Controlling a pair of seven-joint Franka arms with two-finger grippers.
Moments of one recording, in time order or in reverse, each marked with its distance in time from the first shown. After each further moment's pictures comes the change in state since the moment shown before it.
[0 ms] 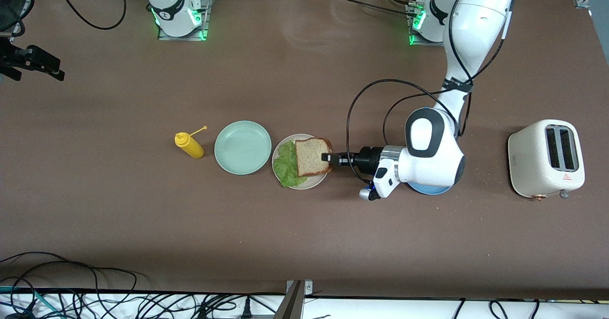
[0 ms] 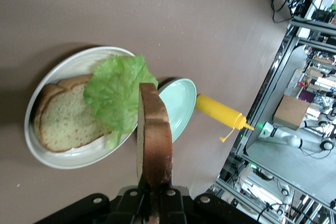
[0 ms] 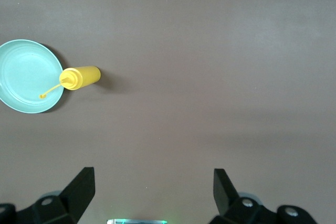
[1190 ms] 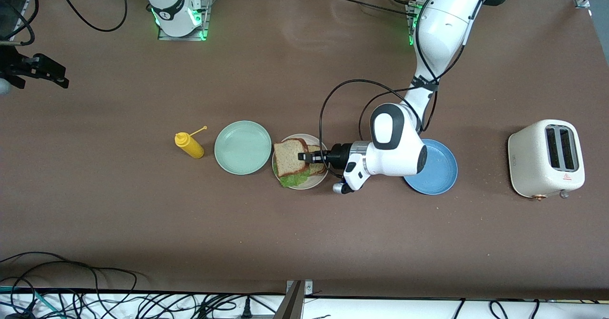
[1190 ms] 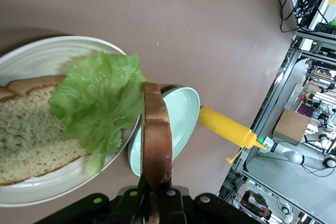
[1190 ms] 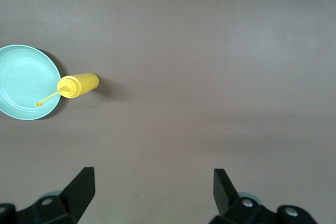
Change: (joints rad) left arm -0.114 0.065 0.000 0.000 -0.077 0.159 0.000; right arm 0.073 0.028 -0.053 0.003 -0.017 0.041 0.003
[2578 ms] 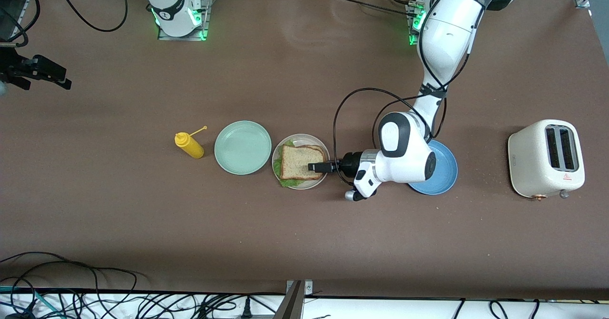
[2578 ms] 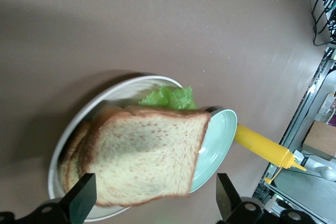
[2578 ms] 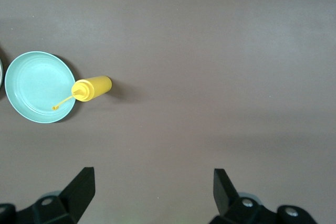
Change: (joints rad) left arm 0.034 0.027 0.030 0.002 0.112 0.006 0.002; right arm 0.007 0.003 -0.025 0.000 0.064 0.000 0.012
